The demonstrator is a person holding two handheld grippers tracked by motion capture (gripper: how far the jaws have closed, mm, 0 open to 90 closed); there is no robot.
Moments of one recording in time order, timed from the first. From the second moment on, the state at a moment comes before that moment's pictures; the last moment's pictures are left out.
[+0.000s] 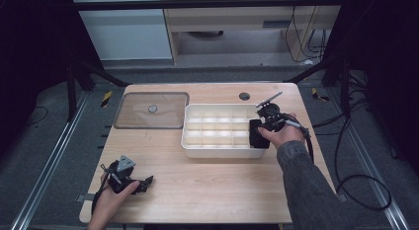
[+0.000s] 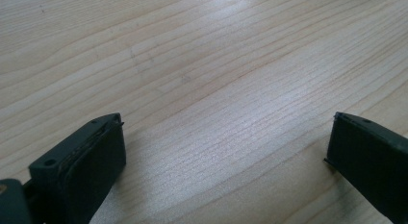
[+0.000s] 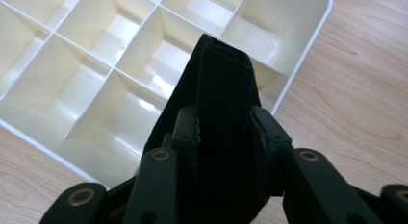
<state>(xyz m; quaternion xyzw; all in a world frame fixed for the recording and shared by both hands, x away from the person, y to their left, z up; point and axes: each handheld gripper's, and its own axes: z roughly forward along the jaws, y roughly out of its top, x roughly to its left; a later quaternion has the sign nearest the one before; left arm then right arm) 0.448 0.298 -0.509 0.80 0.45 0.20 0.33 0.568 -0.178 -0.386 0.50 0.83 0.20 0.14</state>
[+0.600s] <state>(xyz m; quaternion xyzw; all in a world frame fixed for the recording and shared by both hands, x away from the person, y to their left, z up) 0.449 0.298 -0.509 0.81 0.45 0.20 0.33 0.567 -0.169 -0.398 0.48 0.84 0.18 0.15</state>
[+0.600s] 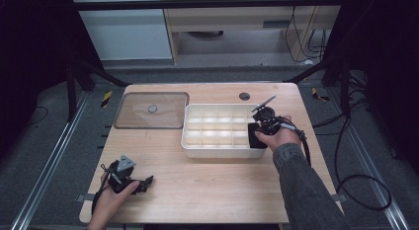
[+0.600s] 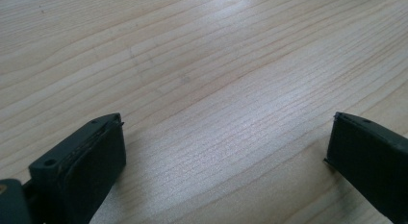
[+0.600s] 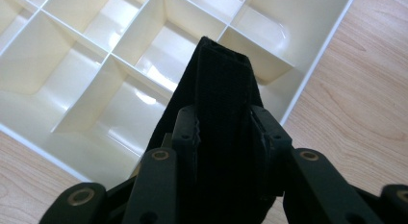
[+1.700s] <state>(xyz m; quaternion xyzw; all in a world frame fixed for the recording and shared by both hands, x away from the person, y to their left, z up) 0.449 0.297 -0.509 0.81 0.45 0.20 0.33 0.563 -0.162 -0.415 0.50 0.84 0.16 0.14</state>
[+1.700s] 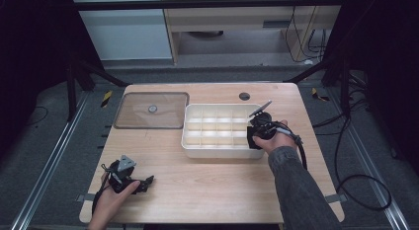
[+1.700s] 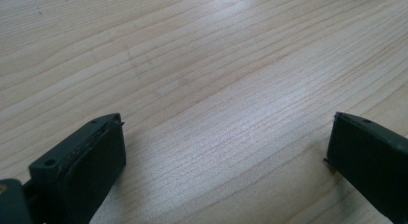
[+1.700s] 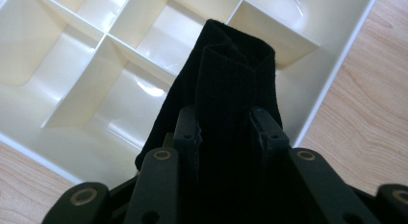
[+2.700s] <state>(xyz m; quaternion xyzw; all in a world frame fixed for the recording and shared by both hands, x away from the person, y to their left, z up) 0.450 0.296 -0.509 0.81 0.45 0.20 0.33 0.552 -0.159 -0.425 0.51 0.84 0.15 0.14</state>
